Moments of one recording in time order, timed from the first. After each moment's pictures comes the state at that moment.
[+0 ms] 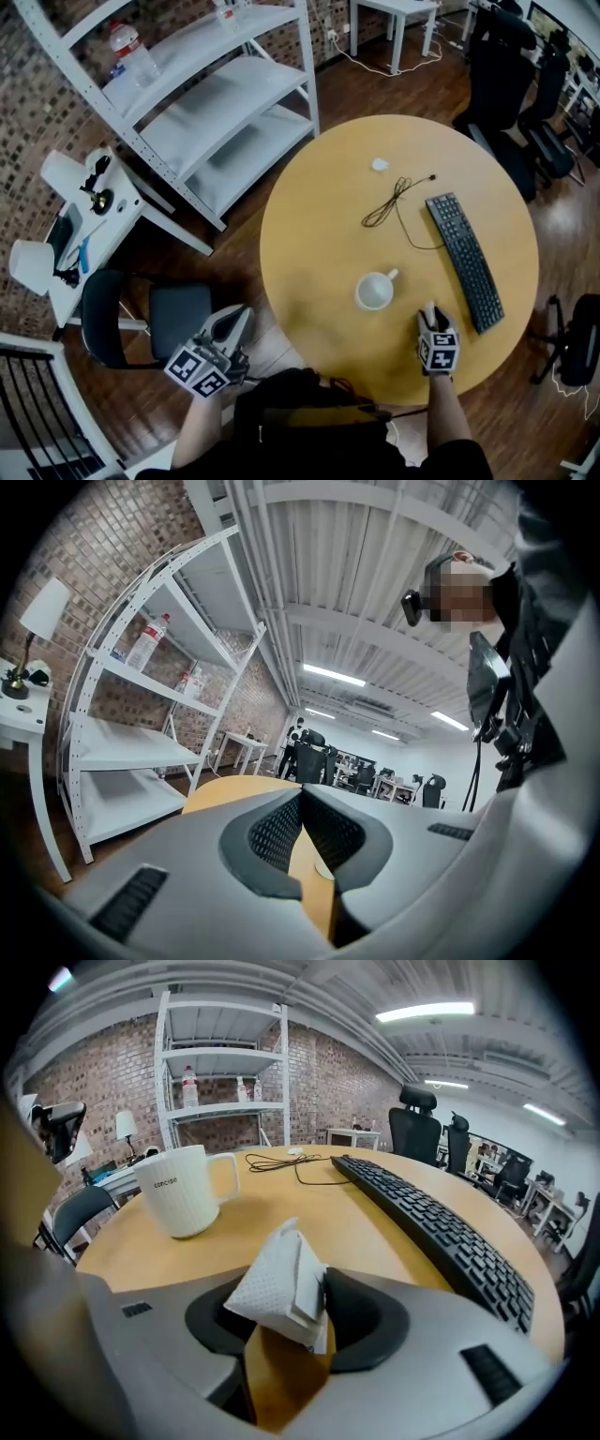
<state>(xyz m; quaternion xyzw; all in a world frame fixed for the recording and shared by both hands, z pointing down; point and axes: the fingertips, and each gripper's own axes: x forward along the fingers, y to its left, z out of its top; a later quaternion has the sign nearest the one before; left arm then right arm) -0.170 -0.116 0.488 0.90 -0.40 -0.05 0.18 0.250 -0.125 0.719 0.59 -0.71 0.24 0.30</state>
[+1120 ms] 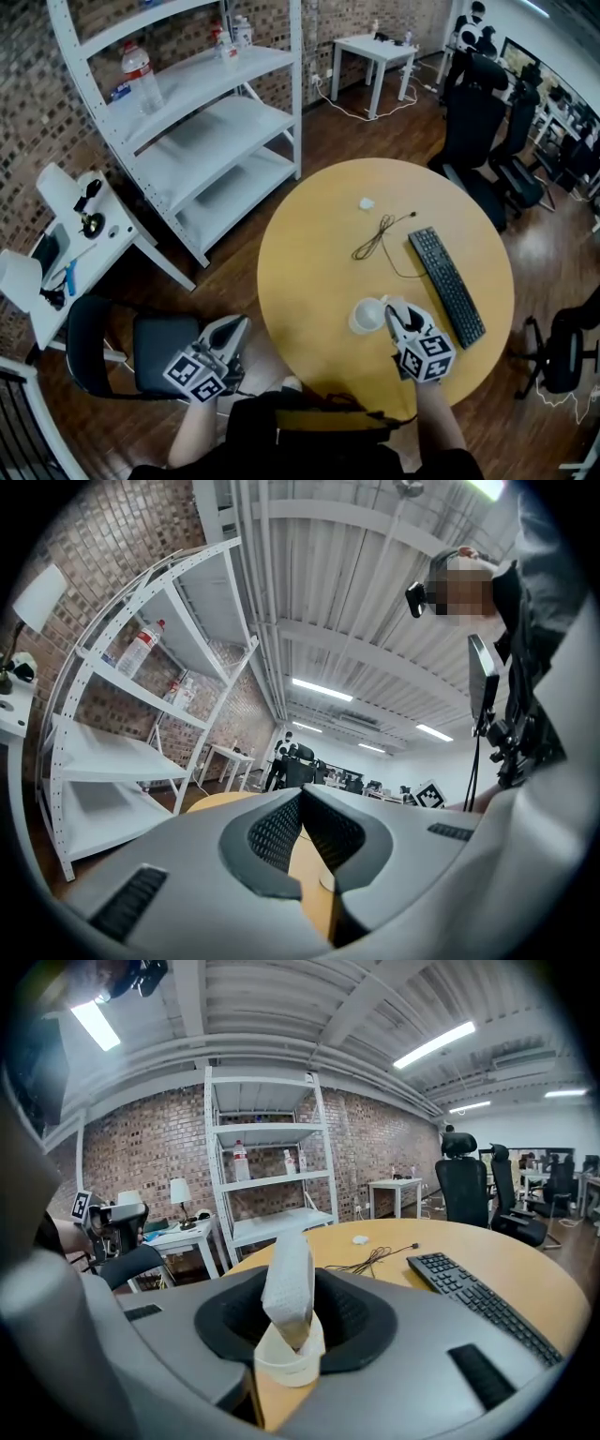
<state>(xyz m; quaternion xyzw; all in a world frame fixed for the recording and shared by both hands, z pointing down) -0.198 -0.133 0.483 0.91 -0.37 -0.09 0.15 0.114 -0.170 0.545 0.51 -0.83 0.17 0.14</state>
